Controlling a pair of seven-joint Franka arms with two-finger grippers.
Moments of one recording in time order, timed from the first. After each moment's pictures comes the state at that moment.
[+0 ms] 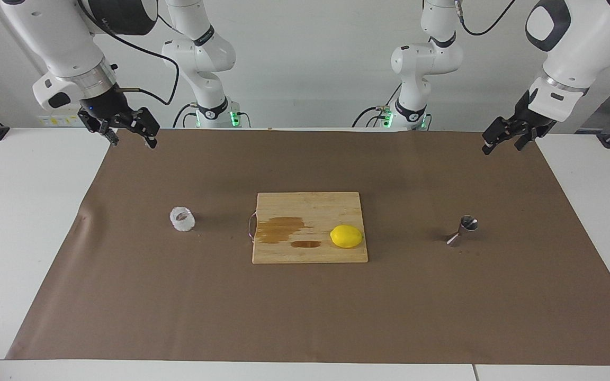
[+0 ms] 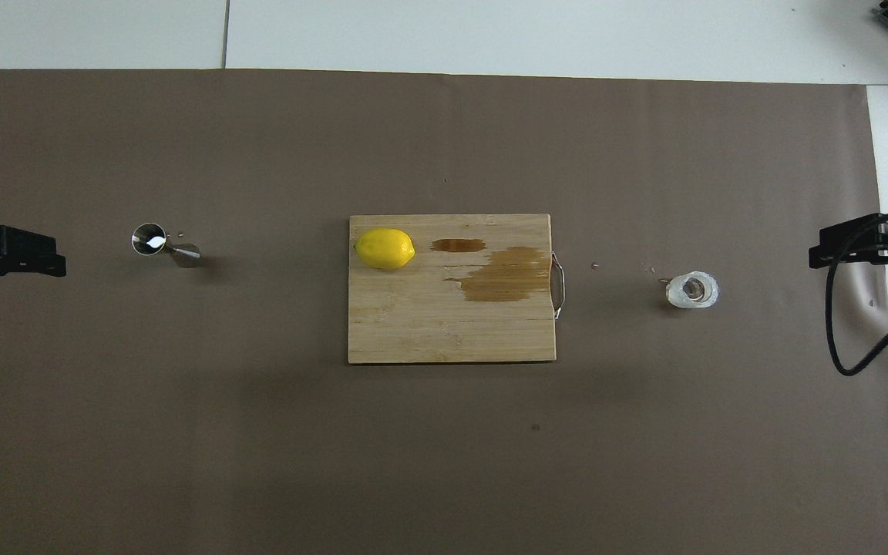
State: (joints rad) left arm 0.06 -0.10 -0.01 -1.77 -0.15 1.64 -0.17; right arm -0.01 -0.02 -0.05 -1.60 0.04 1.55 0.07
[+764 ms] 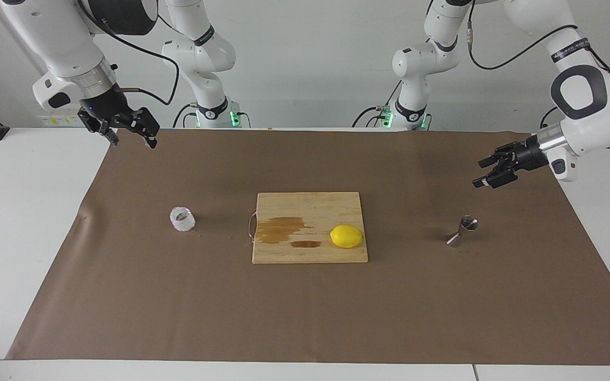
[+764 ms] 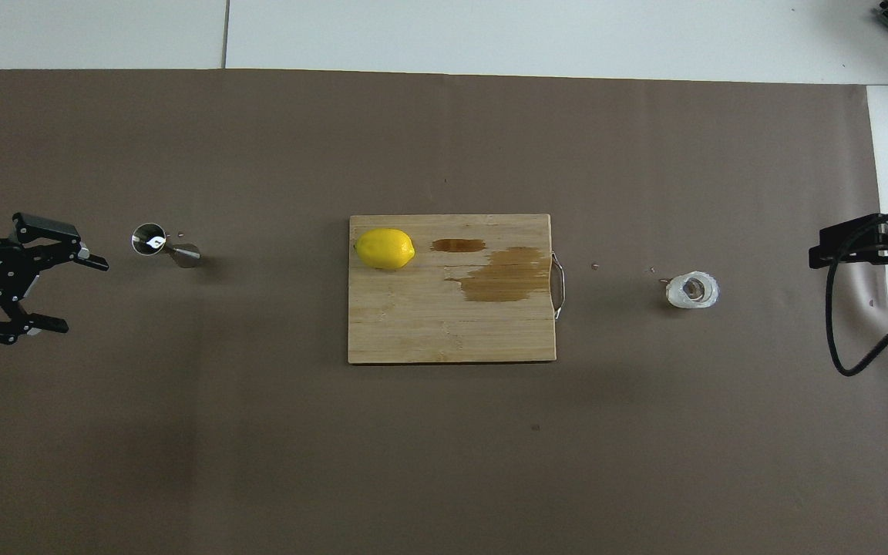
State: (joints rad) left arm 0.24 0.14 -0.01 -1.82 -0.53 1.54 -0.69; right arm -0.01 -0.02 -0.05 -1.60 0.04 1.55 0.07
